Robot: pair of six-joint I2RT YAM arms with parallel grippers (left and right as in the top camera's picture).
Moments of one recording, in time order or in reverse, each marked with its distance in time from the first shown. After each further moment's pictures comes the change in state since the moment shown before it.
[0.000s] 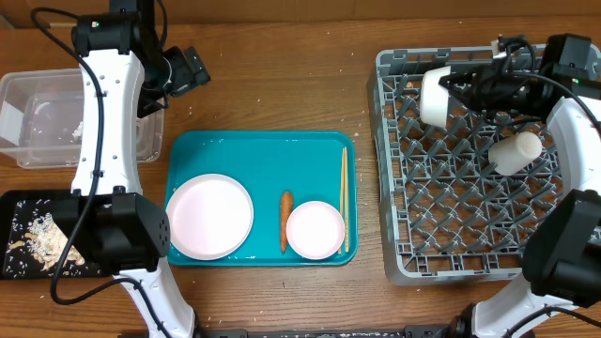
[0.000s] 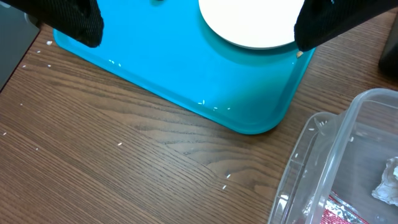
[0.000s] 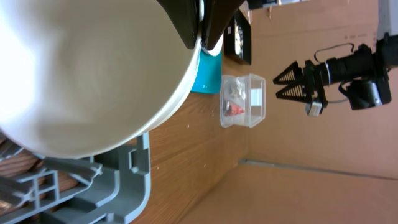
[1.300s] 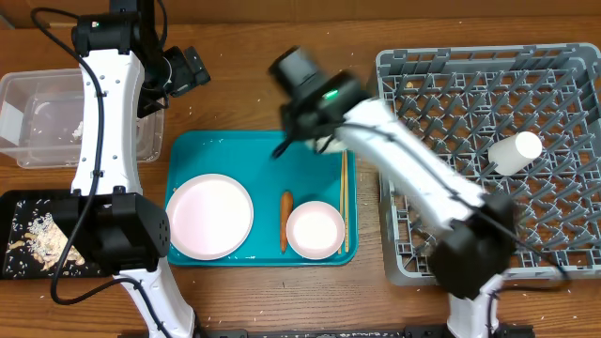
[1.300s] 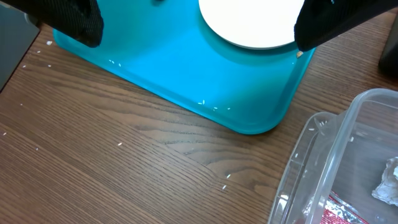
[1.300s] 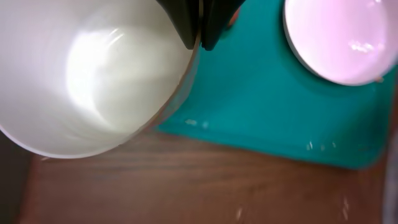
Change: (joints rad) left arm 0.000 0.000 0.000 0.000 0.000 0.000; right arm 0.910 0.141 0.442 -0.373 1.147 0.180
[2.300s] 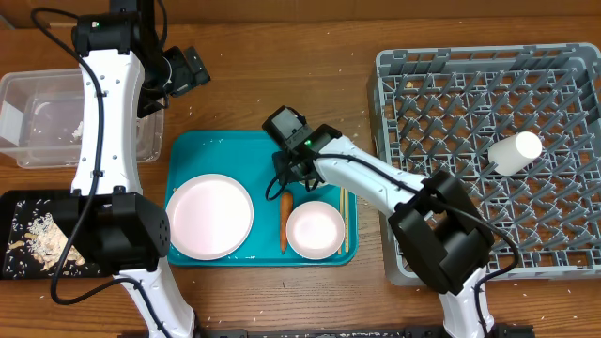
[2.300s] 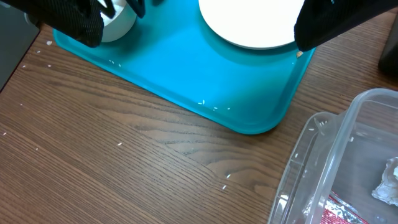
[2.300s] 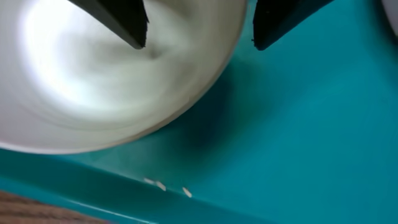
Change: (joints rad) left arm 0.000 0.000 0.000 0.000 0.000 0.000; right arm 0.111 0.112 -0.416 0.417 0.008 -0.022
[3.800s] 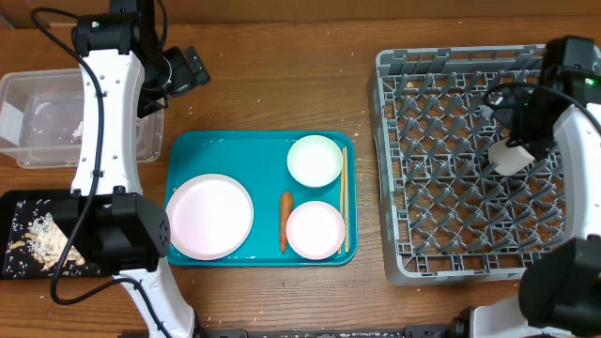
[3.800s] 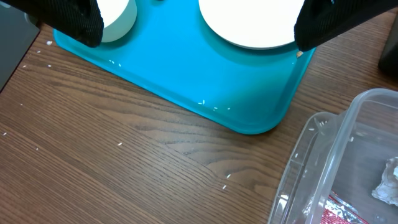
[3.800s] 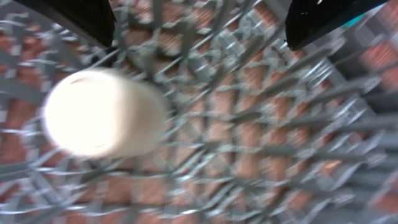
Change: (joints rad) left arm 0.000 0.000 0.000 0.000 0.000 0.000; right arm -0.935 -0.428 0.027 -0.435 -0.100 0.019
